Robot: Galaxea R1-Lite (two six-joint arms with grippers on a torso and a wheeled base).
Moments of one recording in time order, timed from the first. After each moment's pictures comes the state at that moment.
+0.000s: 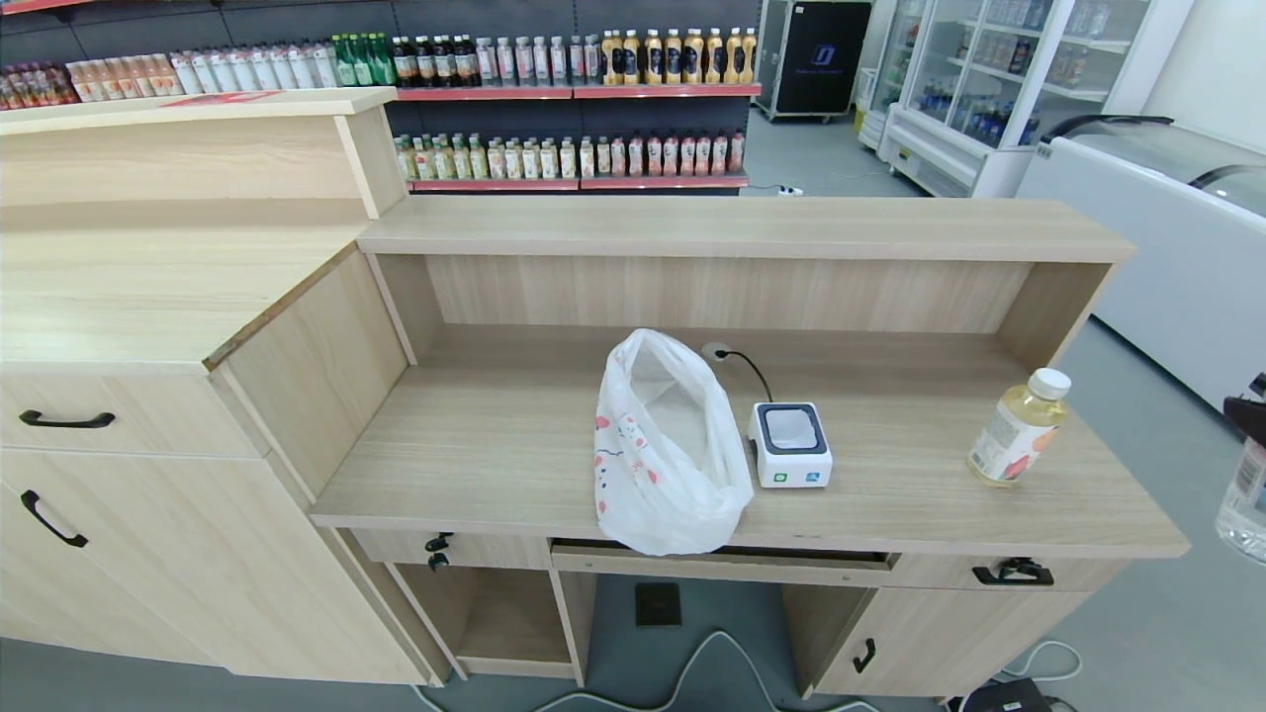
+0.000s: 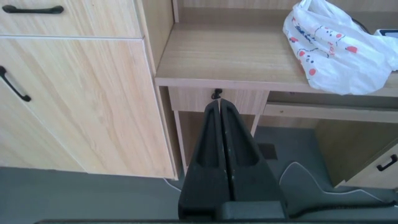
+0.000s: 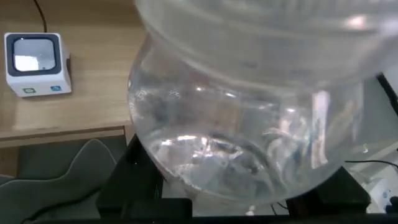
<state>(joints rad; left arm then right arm) 0.00 0.00 0.00 0.00 0.01 0.01 0.07 1.09 -0.72 -0.10 -0.44 -0.19</state>
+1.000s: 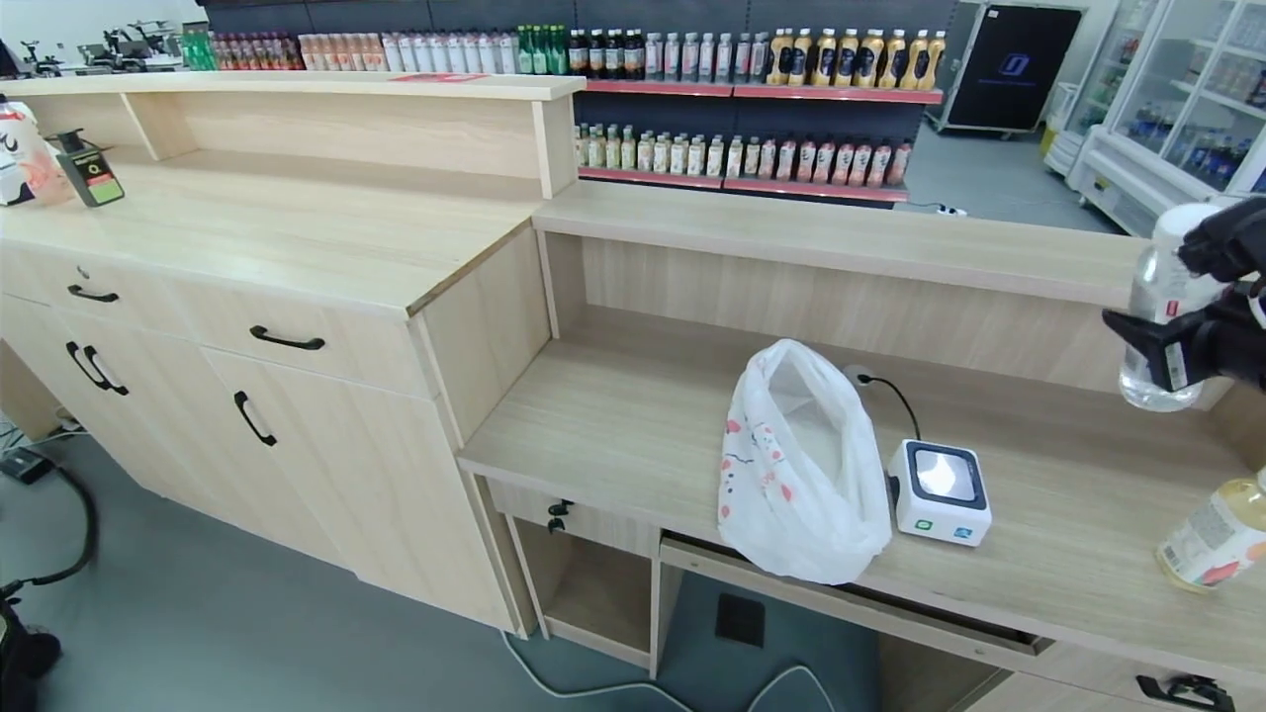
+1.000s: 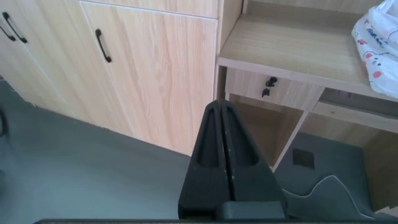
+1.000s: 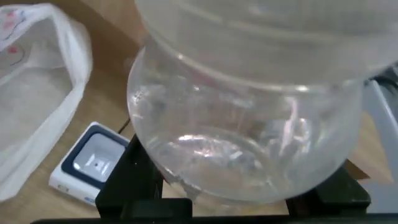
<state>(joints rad) 0.00 0.00 0.00 0.00 0.01 0.01 -0.22 1.55 -0.81 -0.69 0.15 -0.64</state>
